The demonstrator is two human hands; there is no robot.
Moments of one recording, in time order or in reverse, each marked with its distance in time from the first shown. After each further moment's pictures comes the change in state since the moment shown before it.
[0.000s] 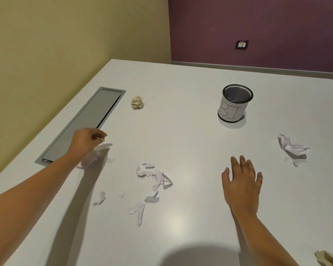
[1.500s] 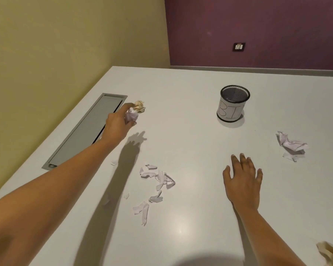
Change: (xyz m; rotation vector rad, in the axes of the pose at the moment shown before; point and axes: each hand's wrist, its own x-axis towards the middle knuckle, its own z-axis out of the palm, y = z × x) left_hand 0.013 0.088 0.016 -0.073 0.079 0.220; right_hand -0.001 0.001 0.000 0.026 0.019 -0.001
